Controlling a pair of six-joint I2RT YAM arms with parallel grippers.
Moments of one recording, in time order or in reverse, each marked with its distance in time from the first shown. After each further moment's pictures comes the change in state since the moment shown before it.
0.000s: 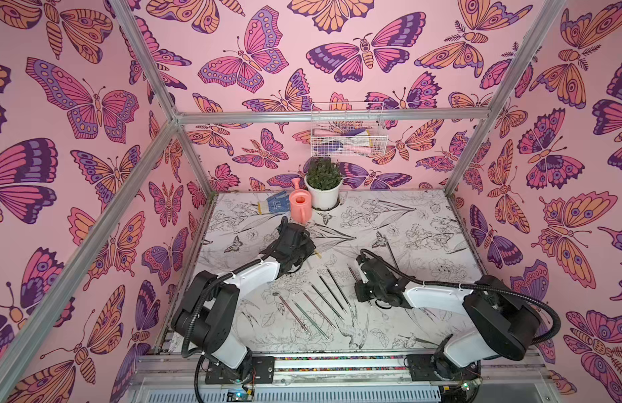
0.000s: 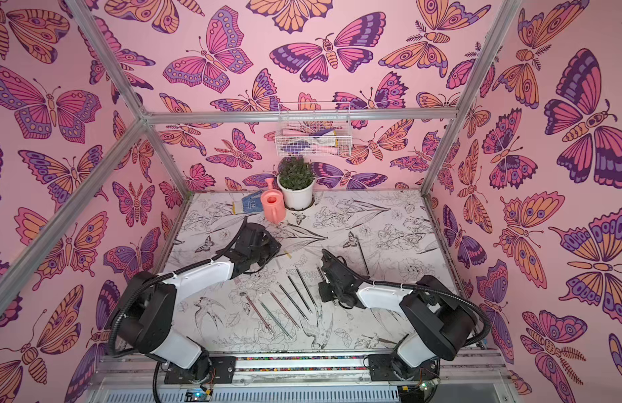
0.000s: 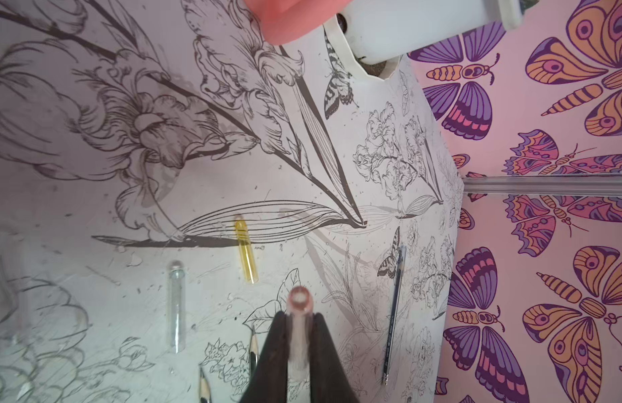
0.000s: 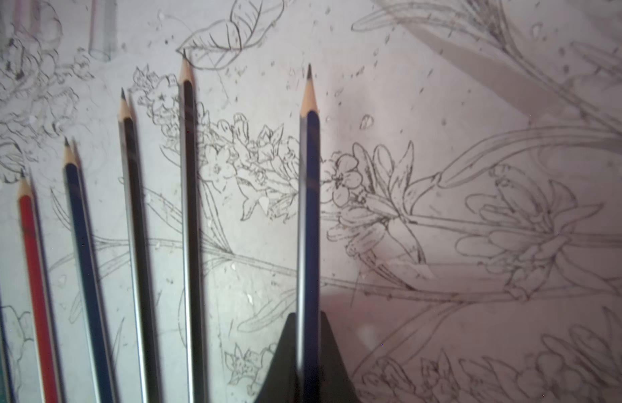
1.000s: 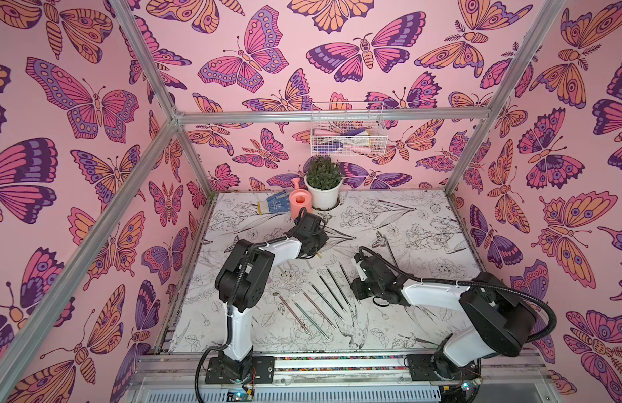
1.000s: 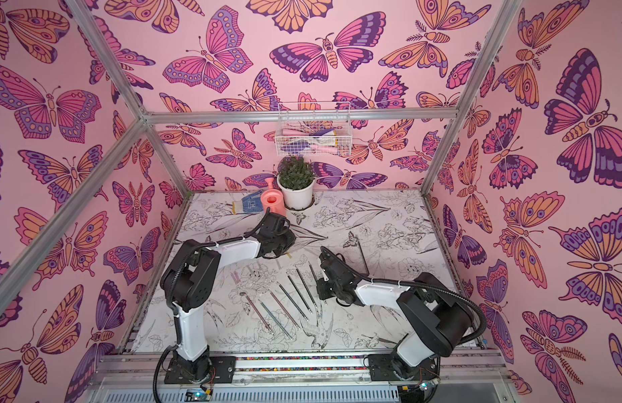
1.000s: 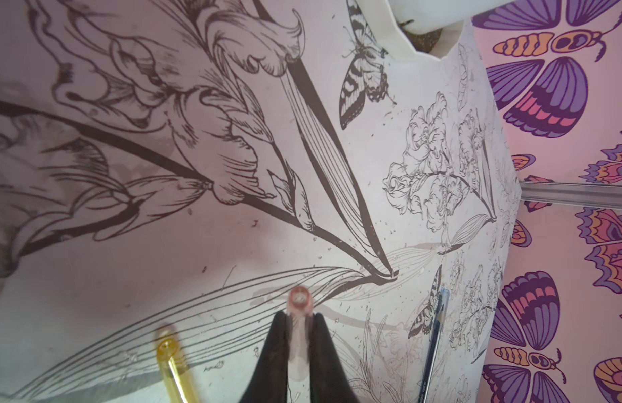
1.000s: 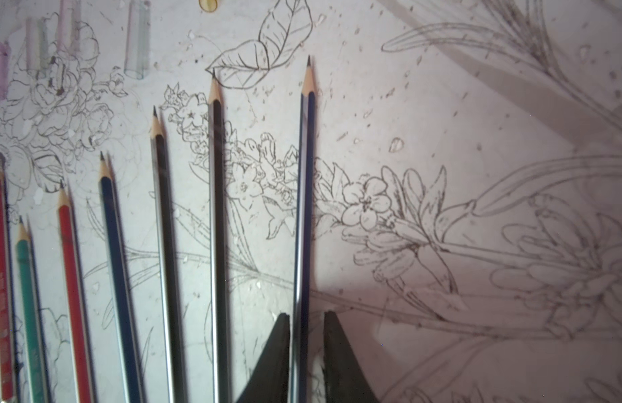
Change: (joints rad) left arm -0.019 0.385 0.335 -0.069 0.023 0.006; right arm -0.002 -0.007 0.013 -0.001 -0.061 0.000
